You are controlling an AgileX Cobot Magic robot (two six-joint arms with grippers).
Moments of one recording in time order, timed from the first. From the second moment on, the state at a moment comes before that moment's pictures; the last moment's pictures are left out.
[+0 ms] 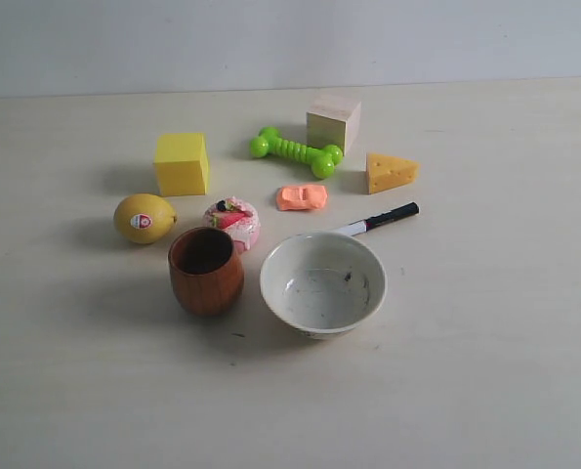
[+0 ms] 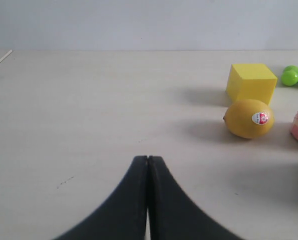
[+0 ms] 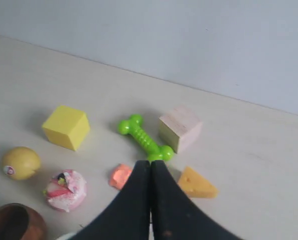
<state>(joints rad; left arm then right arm) 0.04 0.01 0.00 -0.11 0.37 0.13 0.50 1.25 -1.14 -0.14 0.54 0.19</state>
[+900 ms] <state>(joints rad) 0.04 0.01 0.00 -0.11 0.37 0.13 -0.08 0.50 -0.54 -0.15 0.39 0.19</state>
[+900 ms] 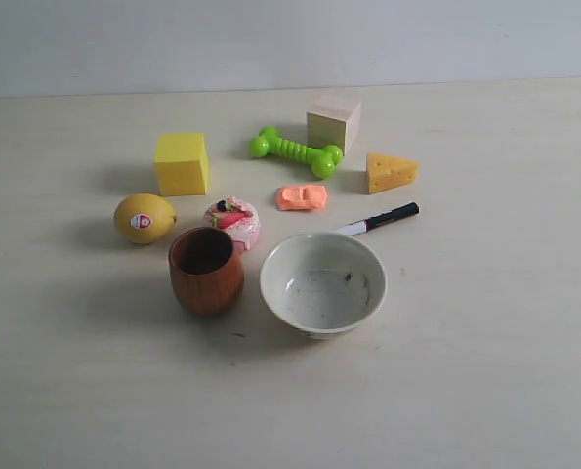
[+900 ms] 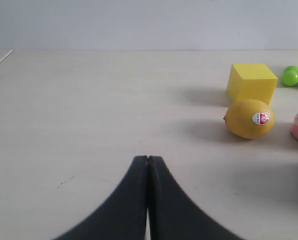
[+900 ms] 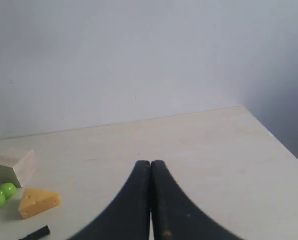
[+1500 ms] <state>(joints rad) 0.04 0.01 0.00 -0.11 0.37 0.13 -0.08 0.33 -0.25 -0.14 0.13 0.18</state>
